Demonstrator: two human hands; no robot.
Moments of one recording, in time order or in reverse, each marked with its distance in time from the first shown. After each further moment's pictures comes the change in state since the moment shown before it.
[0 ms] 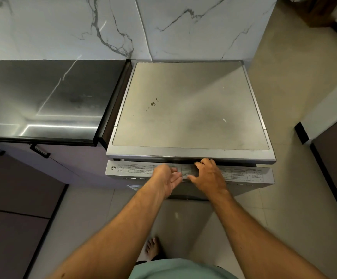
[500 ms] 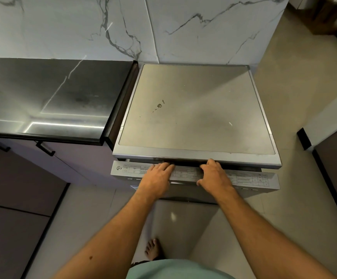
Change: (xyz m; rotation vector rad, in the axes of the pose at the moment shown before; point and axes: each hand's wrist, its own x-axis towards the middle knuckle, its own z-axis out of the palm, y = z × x) left_hand 0.036 -0.003 -0.063 1.757 0.036 1.002; right_hand 0.008 -0.010 -0.015 -0.074 -0.186 0.074
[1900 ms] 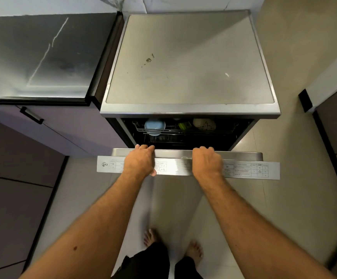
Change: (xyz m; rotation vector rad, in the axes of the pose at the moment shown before) left_hand -0.053 0.001 0.047 0.074 -0.256 -0.296; right_hand -0.082 -0.013 0.058 -0.216 0.052 0.067
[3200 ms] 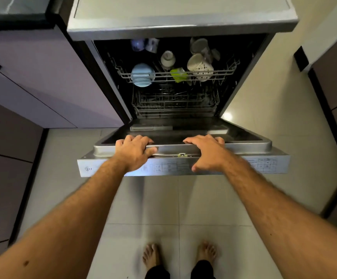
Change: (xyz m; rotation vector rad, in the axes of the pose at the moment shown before) left_hand -0.059 -0.019 0.169 -0.193 0.040 0.147; right_hand -0.094 0.037 0.146 0.318 -0.310 -0.187
